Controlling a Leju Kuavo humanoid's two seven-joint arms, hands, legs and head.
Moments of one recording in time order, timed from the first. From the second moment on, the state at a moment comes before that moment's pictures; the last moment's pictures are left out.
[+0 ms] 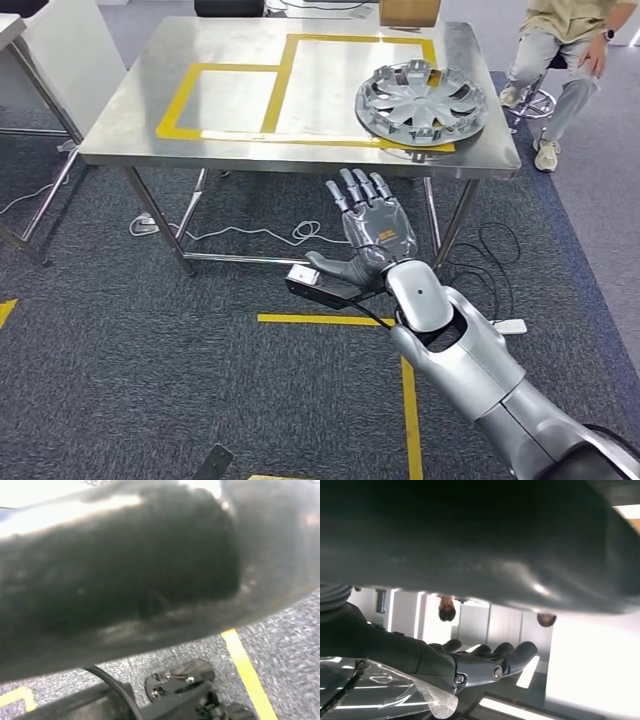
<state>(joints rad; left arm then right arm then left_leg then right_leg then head) -0.07 -0.18 0.49 -0.19 -0.86 0.21 -0.43 -0.68 -0.04 0.85 -1.26 1.31 -0.11 0.28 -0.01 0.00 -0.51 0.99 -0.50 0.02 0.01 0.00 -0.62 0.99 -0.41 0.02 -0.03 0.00</state>
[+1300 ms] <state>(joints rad) -0.09 -0.21 0.49 -0.19 -0.87 0.22 -0.41 -0.66 -0.06 0.85 -1.25 1.32 -0.12 0.28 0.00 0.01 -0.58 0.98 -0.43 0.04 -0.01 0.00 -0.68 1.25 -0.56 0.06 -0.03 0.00</state>
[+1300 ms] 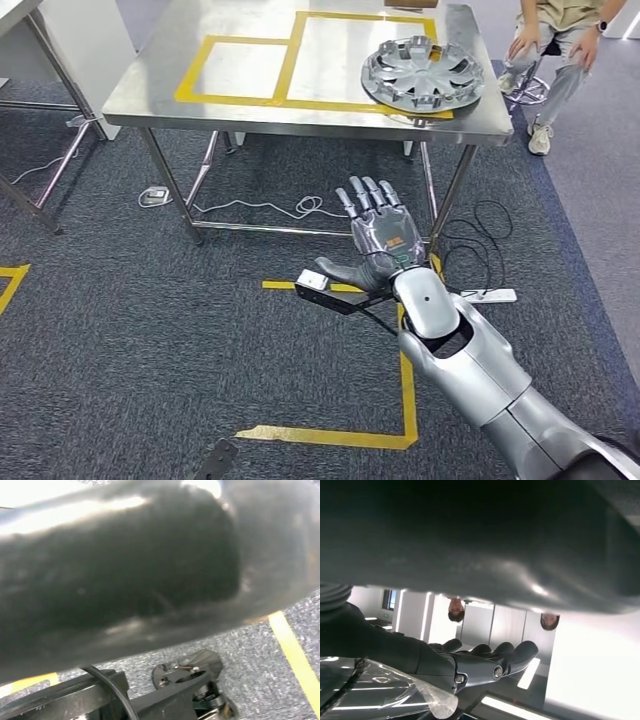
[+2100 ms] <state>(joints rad) -0.09 -0.21 0.49 -0.19 -0.87 0.24 -0.41 -0.66 -0.06 0.85 -1.25 1.35 -0.14 0.28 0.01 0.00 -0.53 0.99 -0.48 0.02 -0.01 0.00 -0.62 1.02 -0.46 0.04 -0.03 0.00</state>
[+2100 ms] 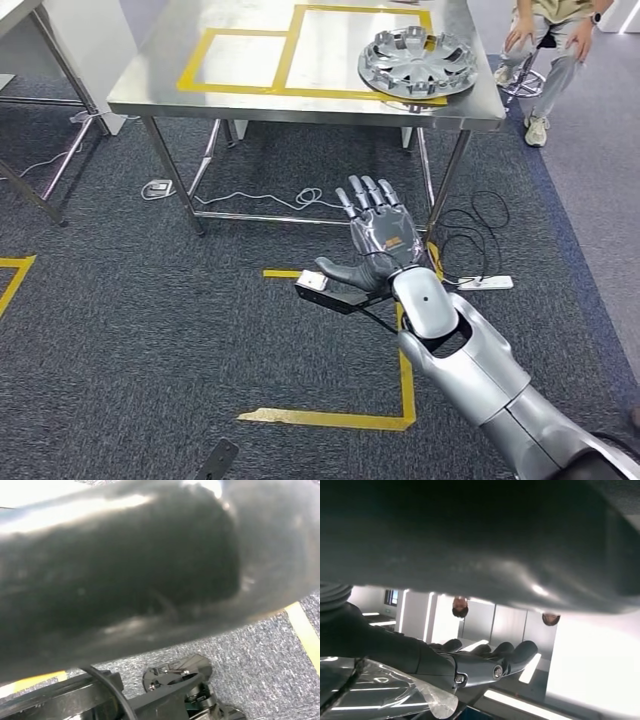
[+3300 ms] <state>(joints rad) -0.09 -0.21 0.49 -0.19 -0.87 0.25 -0.41 -0.65 -0.06 0.84 -1.23 1.37 -0.14 0.28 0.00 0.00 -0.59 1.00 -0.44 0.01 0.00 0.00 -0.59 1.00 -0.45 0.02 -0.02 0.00</state>
